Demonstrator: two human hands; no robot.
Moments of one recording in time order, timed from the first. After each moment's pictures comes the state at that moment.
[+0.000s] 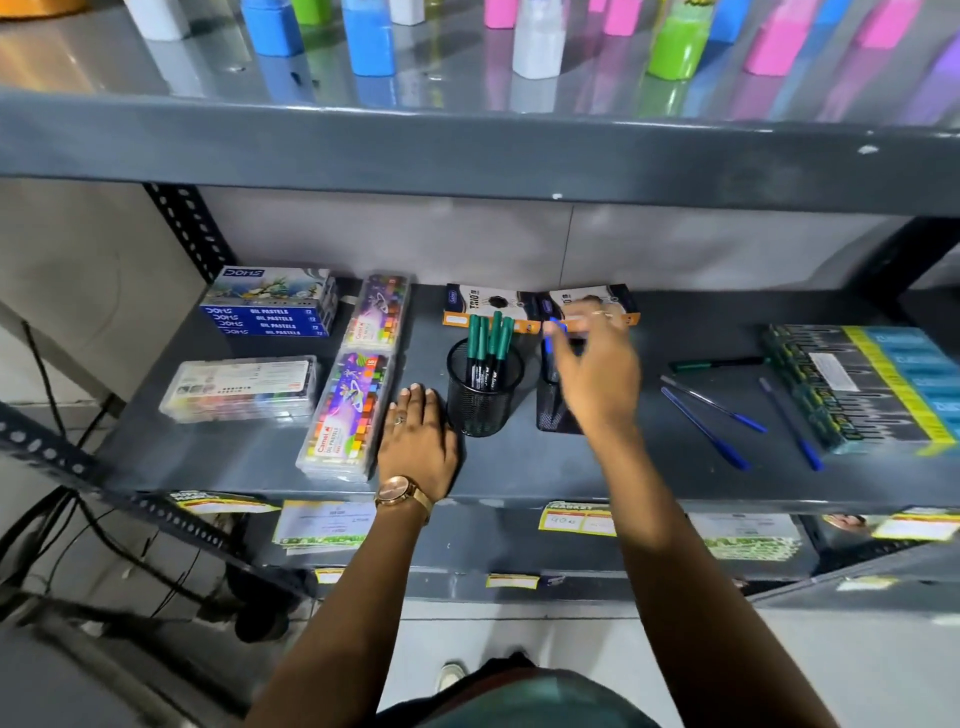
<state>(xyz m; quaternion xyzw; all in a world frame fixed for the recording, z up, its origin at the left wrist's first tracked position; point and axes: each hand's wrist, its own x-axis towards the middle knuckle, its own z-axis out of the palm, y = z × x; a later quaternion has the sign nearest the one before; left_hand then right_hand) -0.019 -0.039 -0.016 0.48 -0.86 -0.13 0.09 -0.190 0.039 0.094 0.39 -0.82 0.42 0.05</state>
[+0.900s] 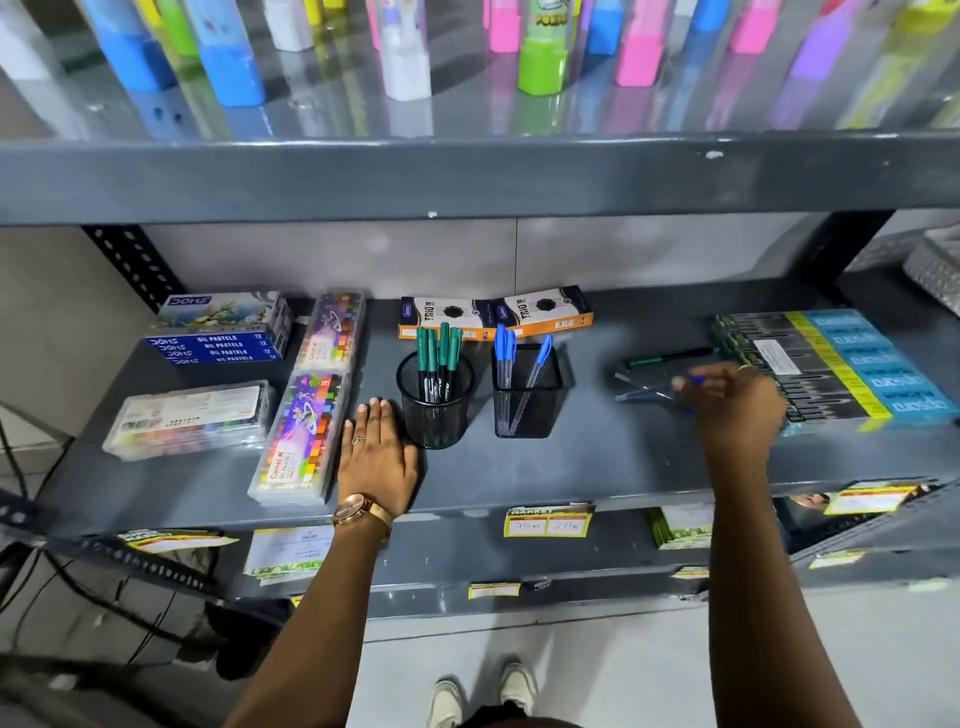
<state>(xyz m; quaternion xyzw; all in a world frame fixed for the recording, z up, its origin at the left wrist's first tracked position) -0.023 -0.038 -0.012 0.48 -0.86 -0.13 0.07 -0.302 0.159 0.086 0.14 -0.88 0.45 -0.03</state>
